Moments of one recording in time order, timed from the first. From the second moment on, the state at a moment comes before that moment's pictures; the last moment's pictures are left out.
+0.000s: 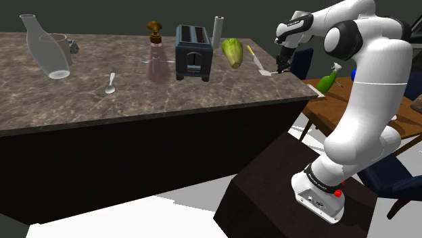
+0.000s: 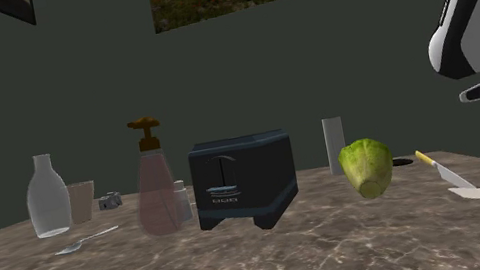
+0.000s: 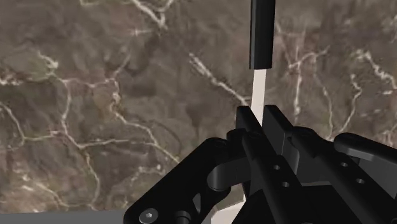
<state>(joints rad) -0.42 0.49 -0.34 -1.56 0.11 2.04 -1.91</state>
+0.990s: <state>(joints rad) -0.42 0.47 -0.34 -1.55 0.10 2.02 -1.90</state>
